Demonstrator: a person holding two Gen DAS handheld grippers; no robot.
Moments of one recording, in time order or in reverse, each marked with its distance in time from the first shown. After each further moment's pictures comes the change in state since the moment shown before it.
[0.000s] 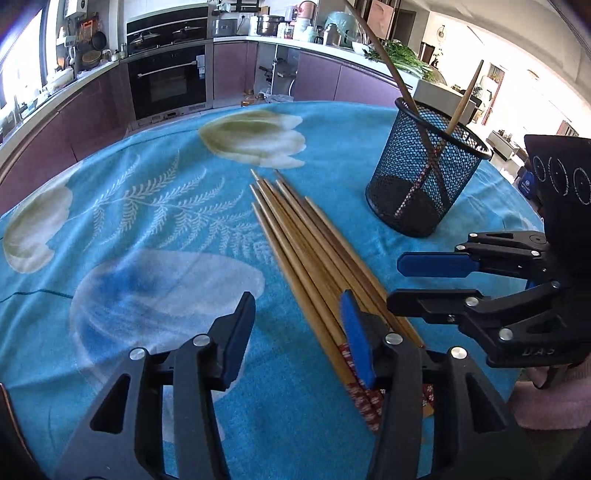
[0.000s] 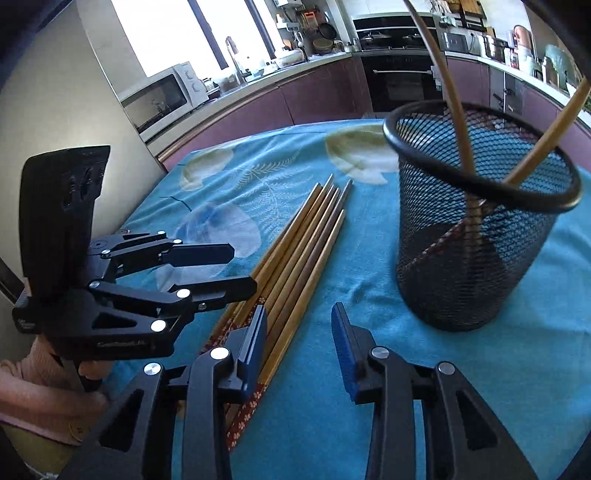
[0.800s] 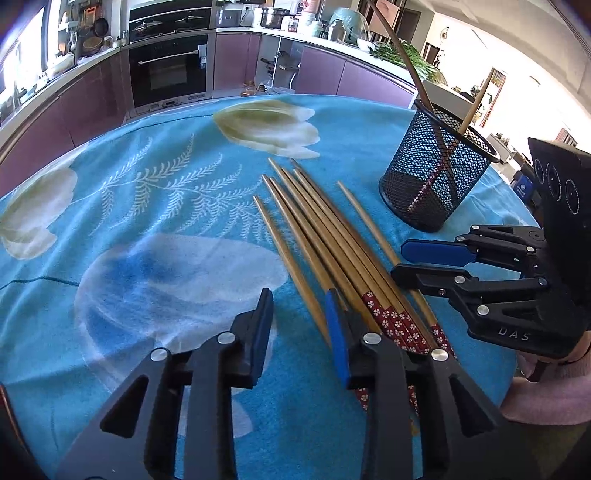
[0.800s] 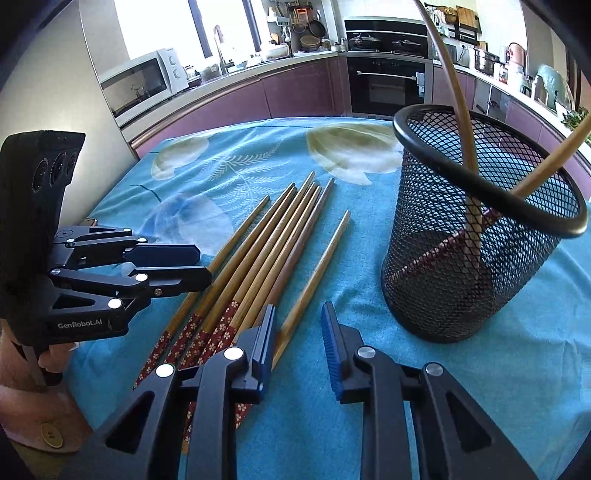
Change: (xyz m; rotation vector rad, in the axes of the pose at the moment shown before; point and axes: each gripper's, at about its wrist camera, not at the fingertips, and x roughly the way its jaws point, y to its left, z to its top) left arm -0.001 0.020 -0.003 -0.031 0.024 -0.027; right arm 0.014 0.007 0.006 -0.047 0.010 -0.150
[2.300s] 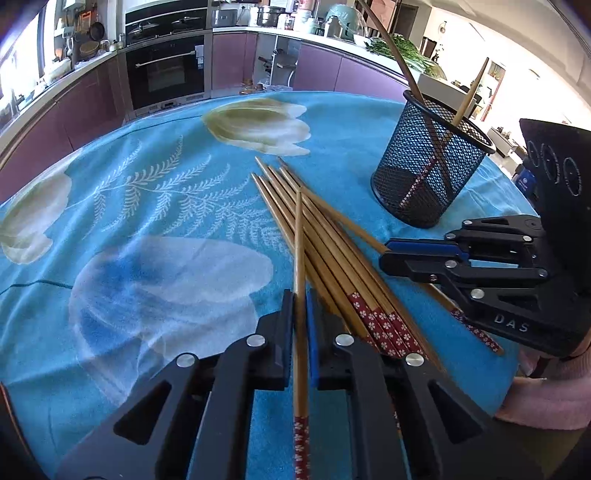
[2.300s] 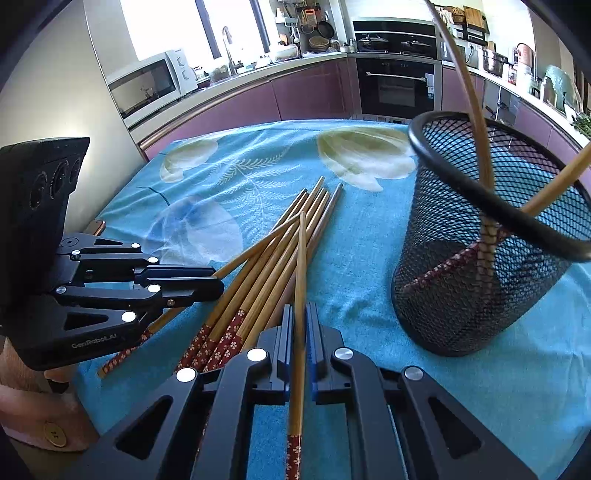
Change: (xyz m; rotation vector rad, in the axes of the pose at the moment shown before) left arm 0.002 -0.011 -0.002 0.013 0.001 0.012; right arm -0.006 -0.005 0.002 0.000 -0.018 0.064
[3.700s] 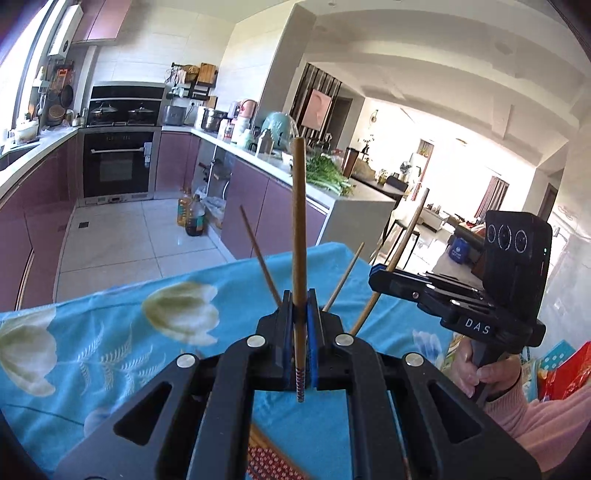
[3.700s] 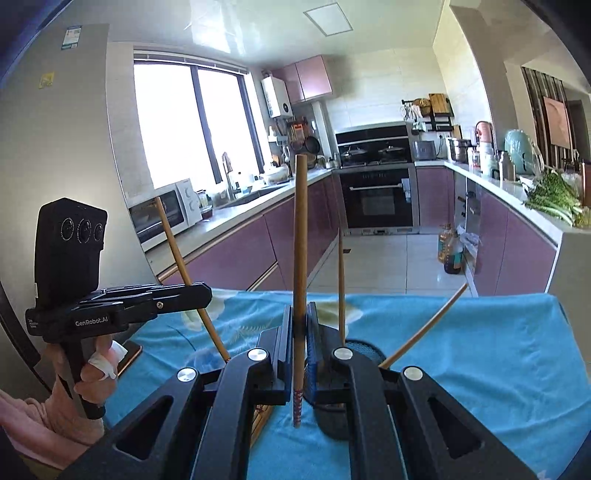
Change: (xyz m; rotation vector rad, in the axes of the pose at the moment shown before) left arm -0.144 -0.051 0.099 0.054 -0.429 -0.276; right arm -0.172 -0.045 0.049 0.020 -0.477 -0.013
